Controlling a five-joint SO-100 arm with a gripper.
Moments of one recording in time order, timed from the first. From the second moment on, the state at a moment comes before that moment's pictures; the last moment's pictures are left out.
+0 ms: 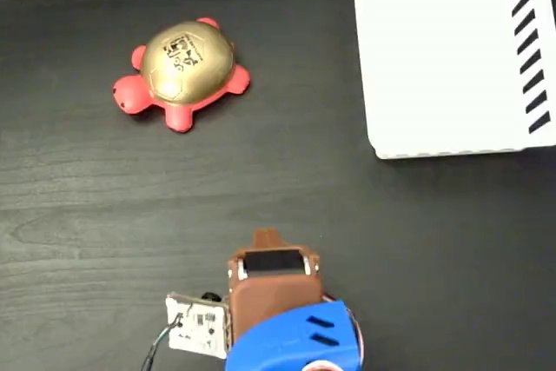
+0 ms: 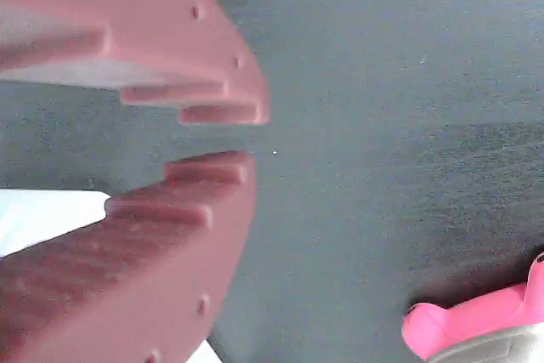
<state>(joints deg) 0.2 186.2 170.0 71.8 2.1</state>
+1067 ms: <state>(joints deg) -0.5 186.2 170.0 71.8 1.4</state>
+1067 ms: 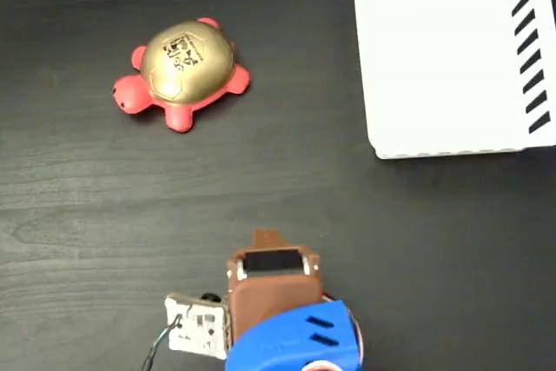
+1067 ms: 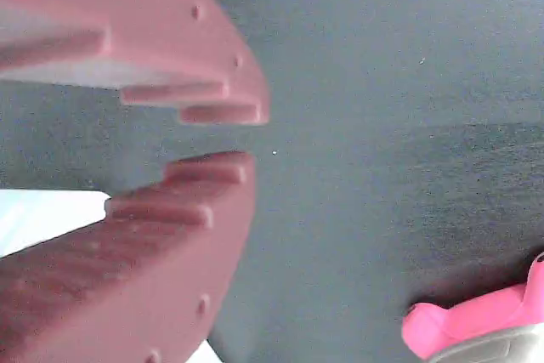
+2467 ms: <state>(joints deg) -1.2 82.4 80.9 81.7 -25.0</state>
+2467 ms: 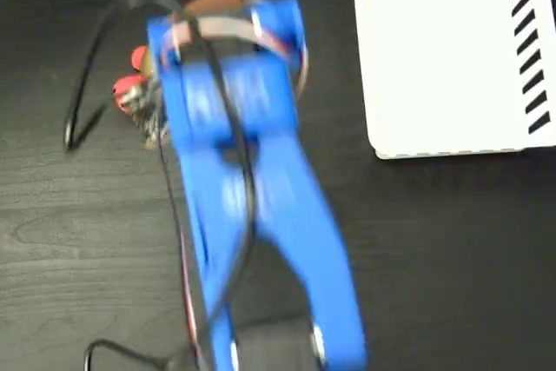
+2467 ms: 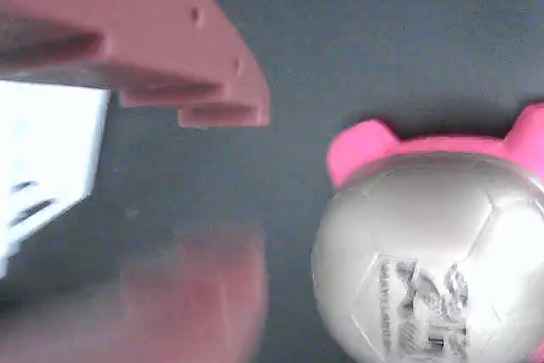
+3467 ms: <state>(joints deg) -4.6 57.9 65.5 83.8 -29.7</state>
